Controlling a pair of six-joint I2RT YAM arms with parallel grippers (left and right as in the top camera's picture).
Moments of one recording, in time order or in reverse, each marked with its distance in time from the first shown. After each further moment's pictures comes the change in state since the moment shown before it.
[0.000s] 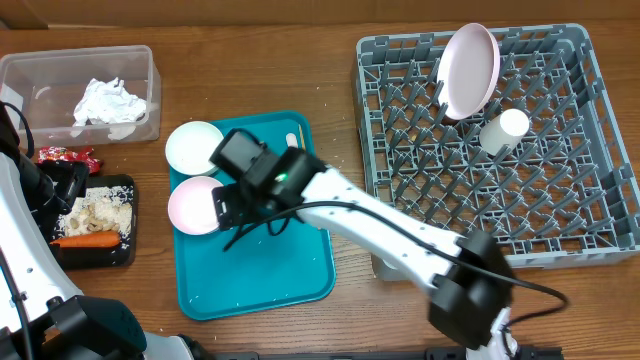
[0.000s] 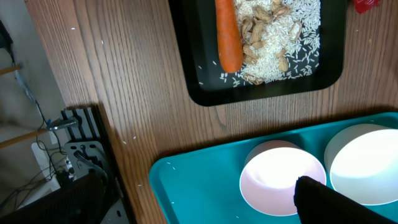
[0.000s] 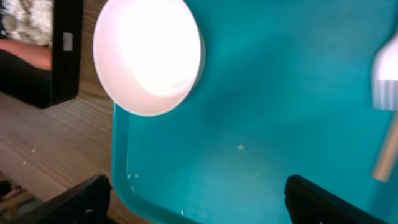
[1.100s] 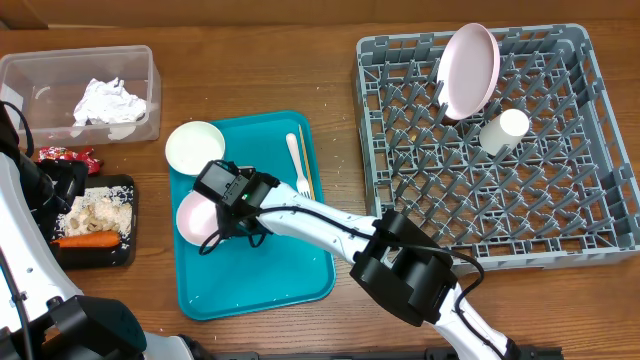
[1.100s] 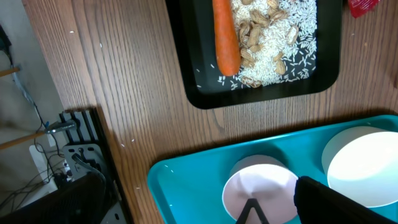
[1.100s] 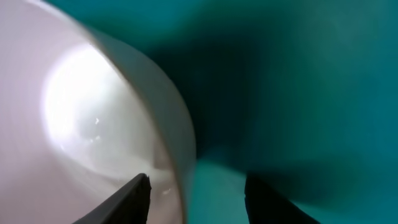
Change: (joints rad) left arm 0.000 0.000 0.000 0.011 -0.004 0.000; right arm 0.034 0.265 0.007 0.159 0.069 0.116
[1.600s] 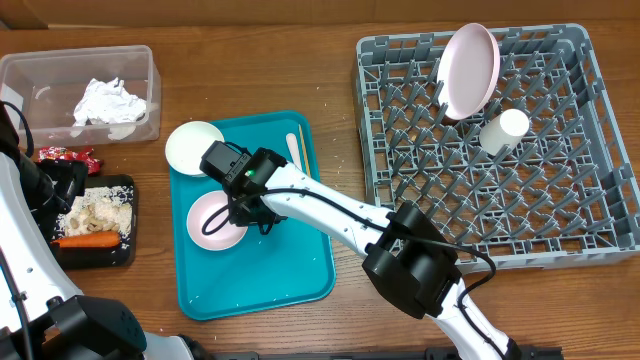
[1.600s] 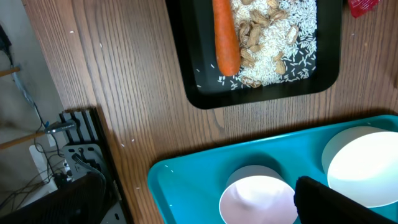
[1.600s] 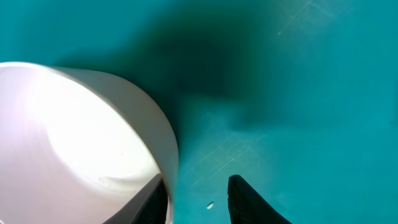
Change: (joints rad) left arm 0.000 0.000 0.000 0.000 0.000 0.000; right arm -0.048 0.002 0.135 -0.241 -0.001 0.000
